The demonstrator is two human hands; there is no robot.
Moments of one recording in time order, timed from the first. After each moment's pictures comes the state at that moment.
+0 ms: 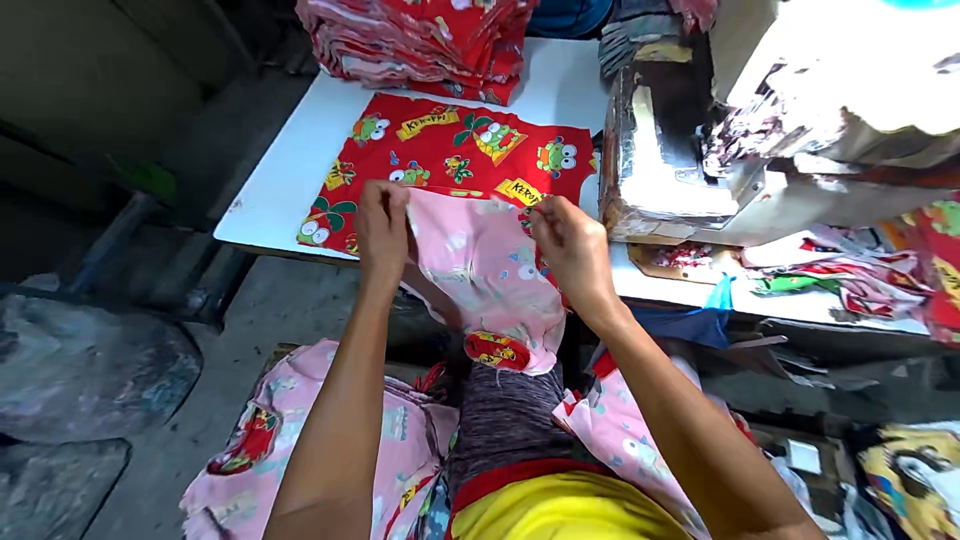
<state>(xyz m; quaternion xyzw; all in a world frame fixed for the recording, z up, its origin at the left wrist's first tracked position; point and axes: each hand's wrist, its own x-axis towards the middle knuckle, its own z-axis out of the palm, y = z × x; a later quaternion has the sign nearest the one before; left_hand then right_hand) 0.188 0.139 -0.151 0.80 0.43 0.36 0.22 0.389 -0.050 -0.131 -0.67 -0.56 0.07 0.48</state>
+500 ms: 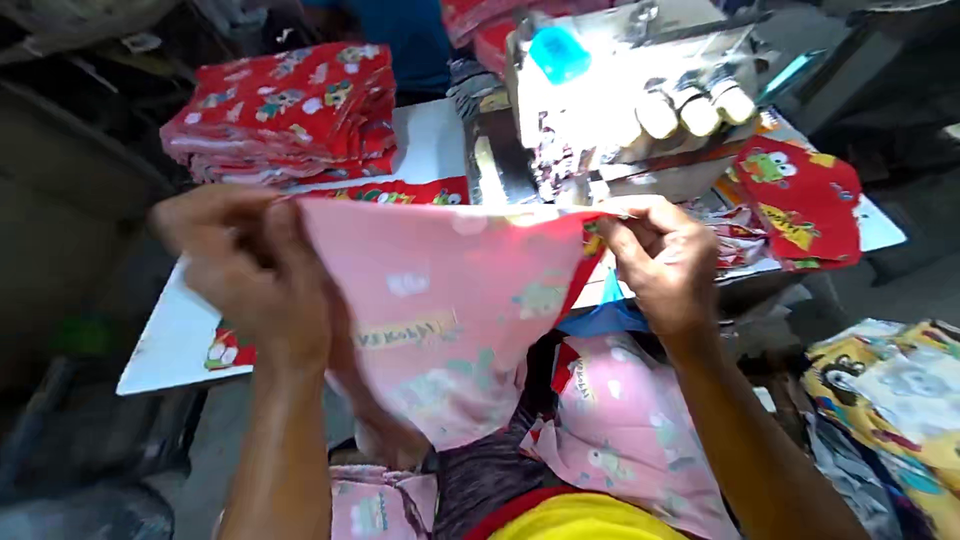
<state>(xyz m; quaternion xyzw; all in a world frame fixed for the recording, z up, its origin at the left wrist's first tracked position) 0.258 0.062 -0.039 0.85 0.22 0.48 0.06 0.481 -0.185 -0.080 -0.67 -0.40 -0.01 0.63</state>
